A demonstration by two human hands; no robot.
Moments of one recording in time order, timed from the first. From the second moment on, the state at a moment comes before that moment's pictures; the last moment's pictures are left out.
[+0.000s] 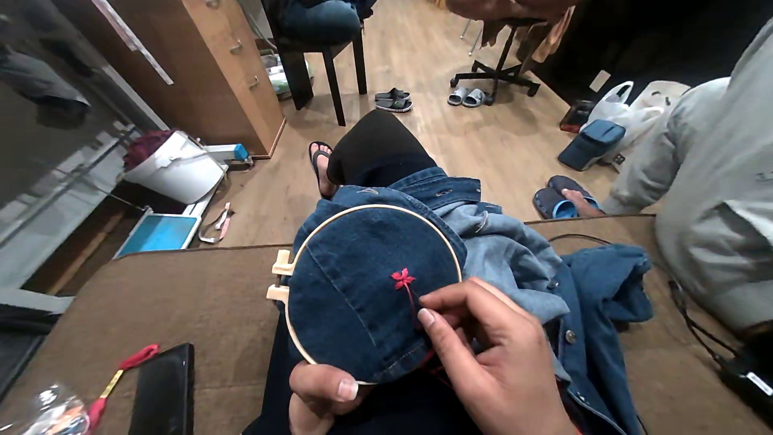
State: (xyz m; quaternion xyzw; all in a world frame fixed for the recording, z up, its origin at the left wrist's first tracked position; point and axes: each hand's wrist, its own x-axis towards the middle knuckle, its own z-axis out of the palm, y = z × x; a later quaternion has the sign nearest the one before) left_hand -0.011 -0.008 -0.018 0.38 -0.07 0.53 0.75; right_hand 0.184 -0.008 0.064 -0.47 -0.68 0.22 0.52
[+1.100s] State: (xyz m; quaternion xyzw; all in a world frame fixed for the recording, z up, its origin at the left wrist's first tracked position) left_hand -0.012 -0.010 -0.015 0.40 -0.03 0.53 0.75; right_hand 0.176 -0.004 0.058 -0.52 -0.67 0.19 0.50
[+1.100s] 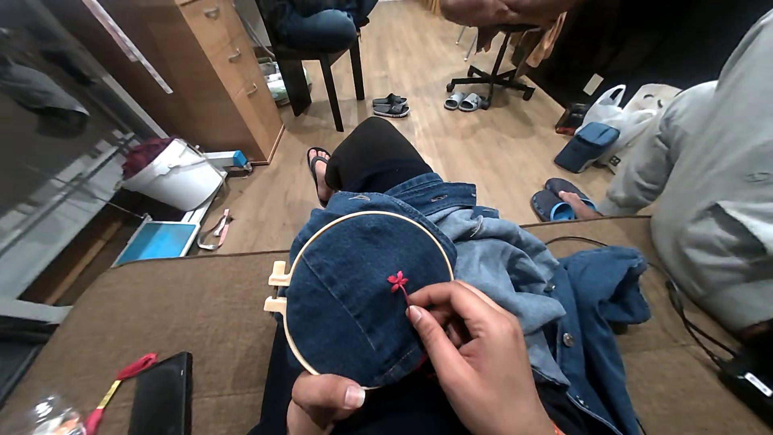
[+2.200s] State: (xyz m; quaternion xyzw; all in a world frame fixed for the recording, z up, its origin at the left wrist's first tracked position) left_hand -0.010 -0.009 -0.015 0.42 -0.04 0.53 0.74; right_hand 0.177 -0.002 0.062 -0.51 -0.67 0.21 0.50
